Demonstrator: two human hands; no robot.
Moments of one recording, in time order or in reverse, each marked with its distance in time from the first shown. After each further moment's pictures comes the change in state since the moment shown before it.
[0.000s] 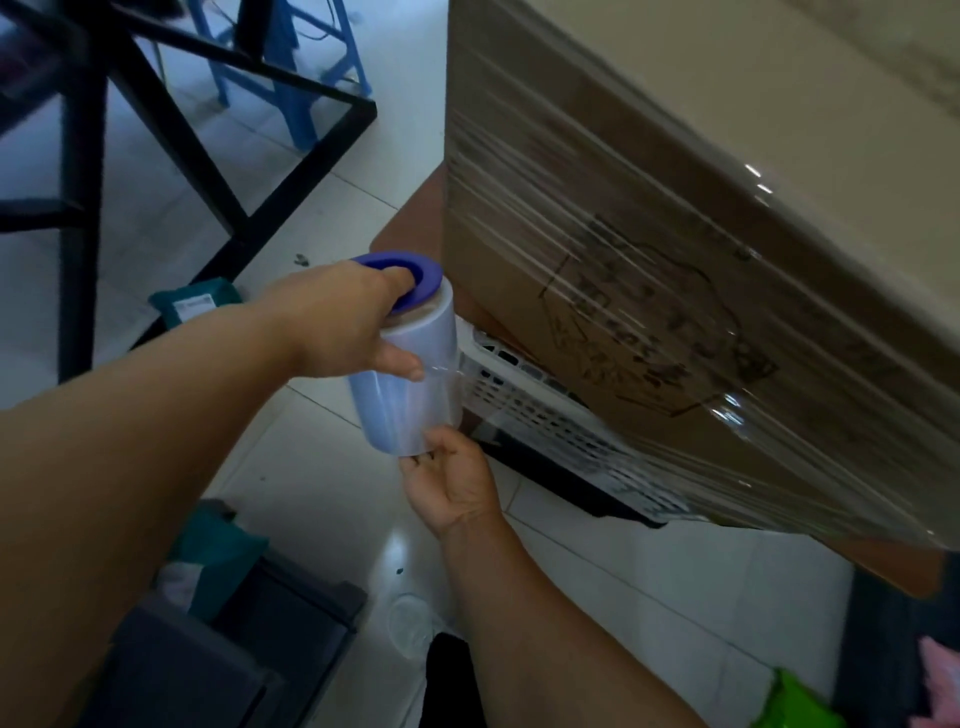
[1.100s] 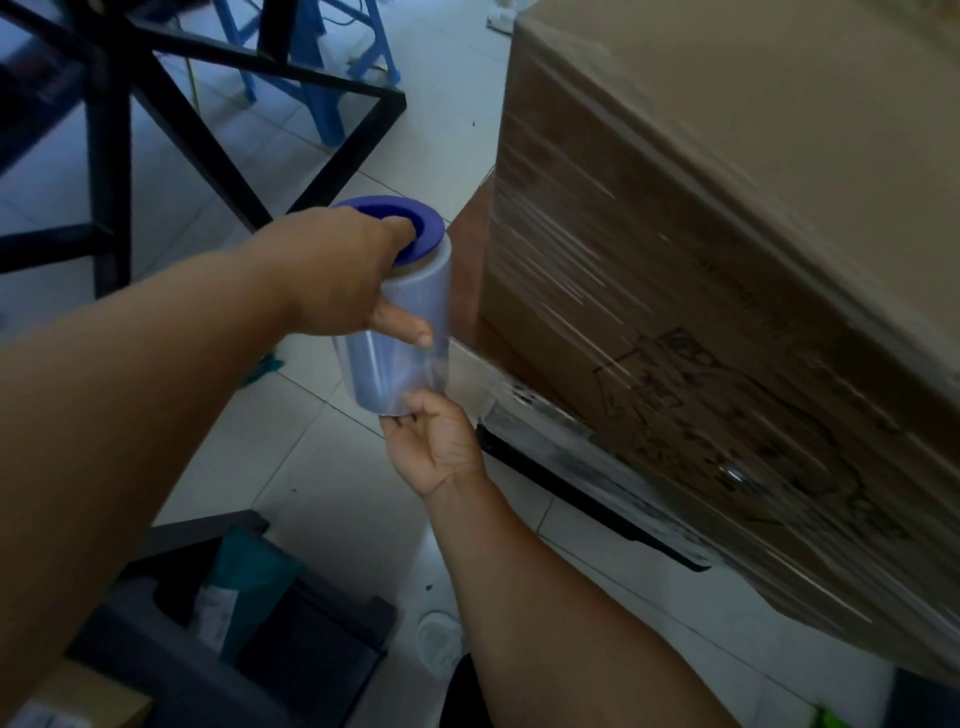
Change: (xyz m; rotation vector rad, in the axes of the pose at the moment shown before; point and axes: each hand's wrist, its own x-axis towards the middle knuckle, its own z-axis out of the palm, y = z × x) left_hand 0.066 -0.053 -0.059 0.186 0.006 -0.066; right_hand 0.076 0.002 0.093 -0.048 -0.128 0.081
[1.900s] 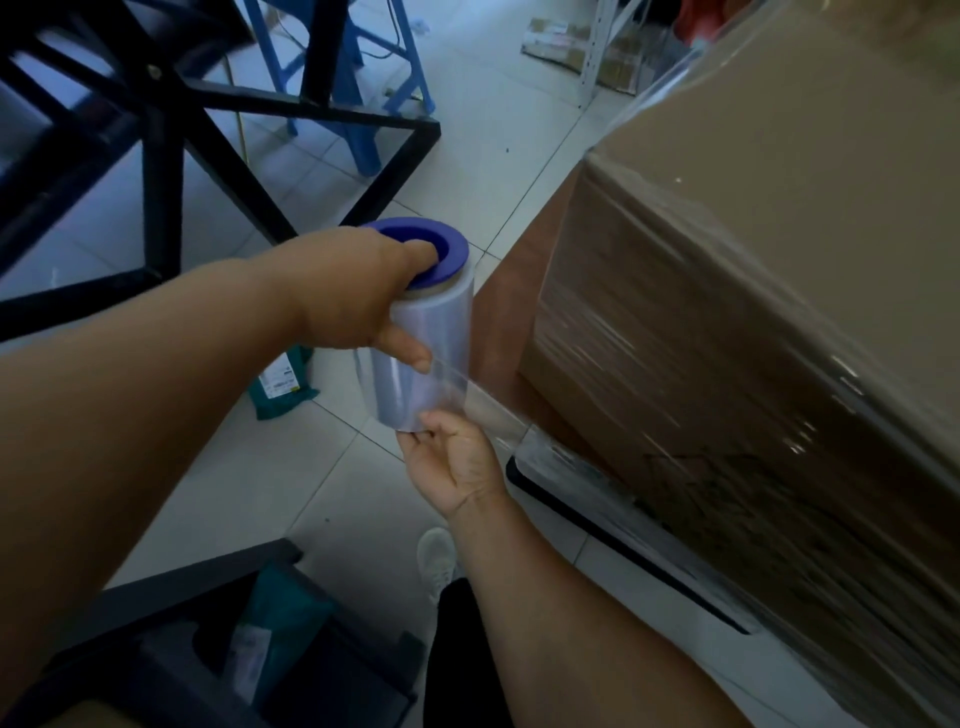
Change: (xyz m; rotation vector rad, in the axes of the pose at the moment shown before) left_hand 0.033 -0.045 -0.024 -0.036 -0.097 0.078; right_hand 0.050 -0.004 0.028 0.018 -0.091 0.078
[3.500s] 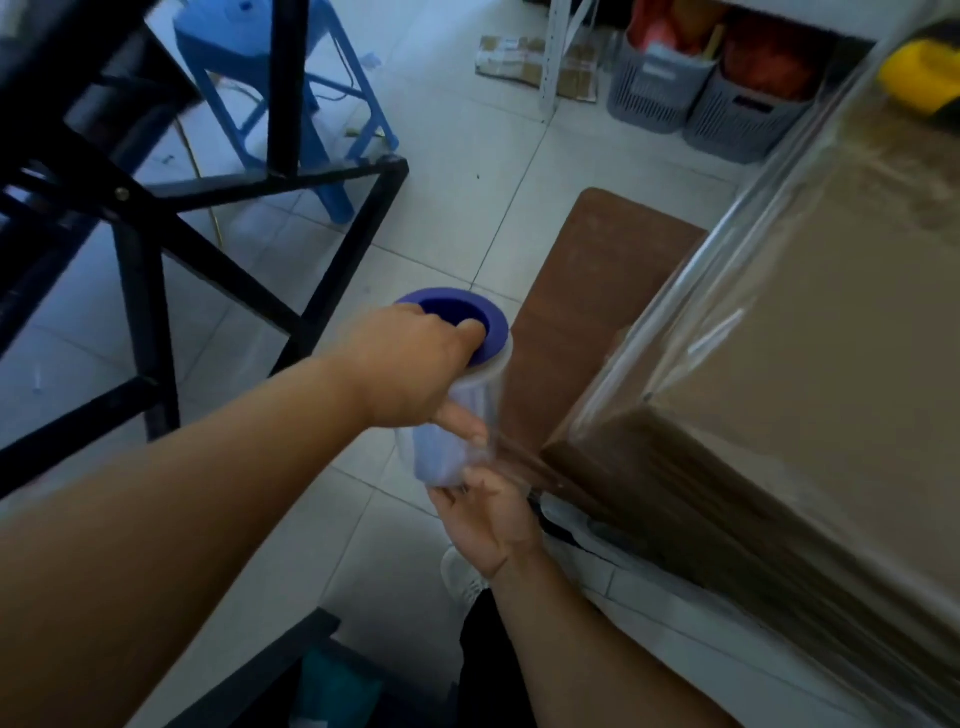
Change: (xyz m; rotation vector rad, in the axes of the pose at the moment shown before) left_hand 0.071 -0.034 -0.022 0.298 -0.016 0.273; right_hand 0.029 -0.020 0.043 0.071 0.092 -0.109
